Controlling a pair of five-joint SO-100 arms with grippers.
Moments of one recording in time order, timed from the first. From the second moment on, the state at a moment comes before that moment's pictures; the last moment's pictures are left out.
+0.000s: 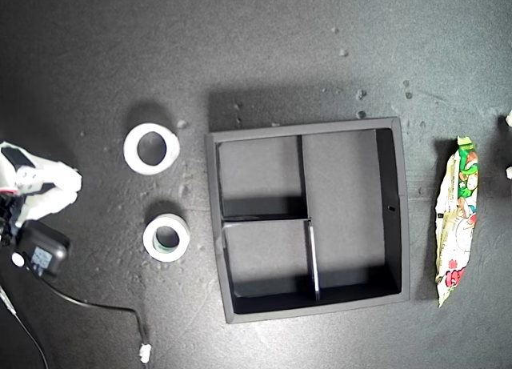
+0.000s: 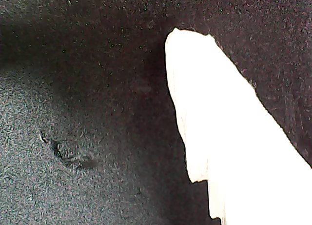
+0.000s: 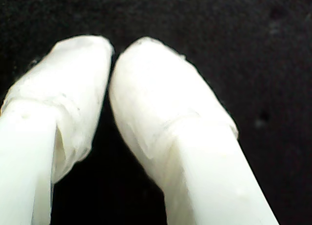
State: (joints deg) arm 0 9.8 191.2 176.6 77.9 -75.9; arm 1 2.8 183.0 178.3 73.9 82.8
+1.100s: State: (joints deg) arm 0 2.5 191.2 176.6 77.9 -83.3; arm 1 2.8 183.0 178.3 73.9 82.8
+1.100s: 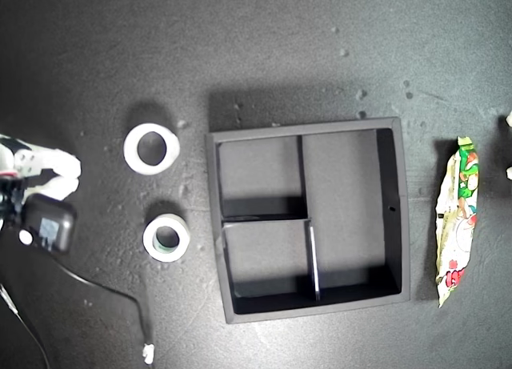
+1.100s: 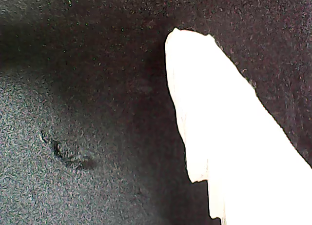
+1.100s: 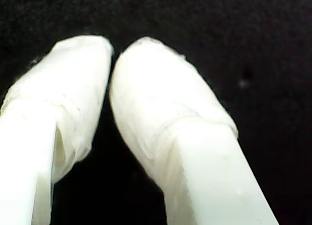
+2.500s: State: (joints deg) arm 0 9.0 167.9 147.8 45.7 -58.3; arm 1 8.9 182.3 178.3 38.1 82.1
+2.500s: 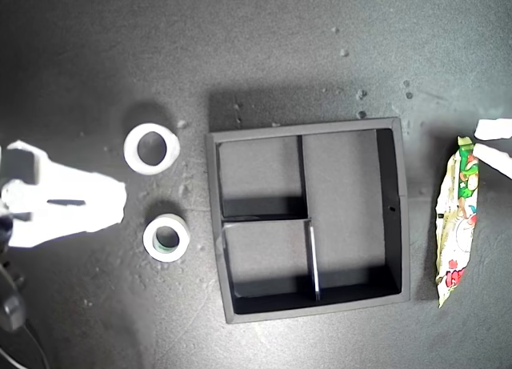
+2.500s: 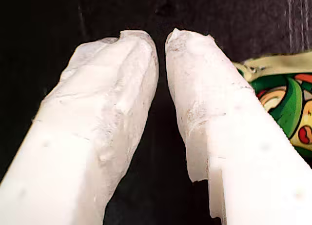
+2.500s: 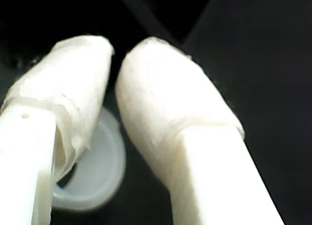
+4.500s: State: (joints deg) arm 0 4.7 109.2 89.1 72.3 -51.7; arm 1 4.1 182.1 172.0 43.4 54.1
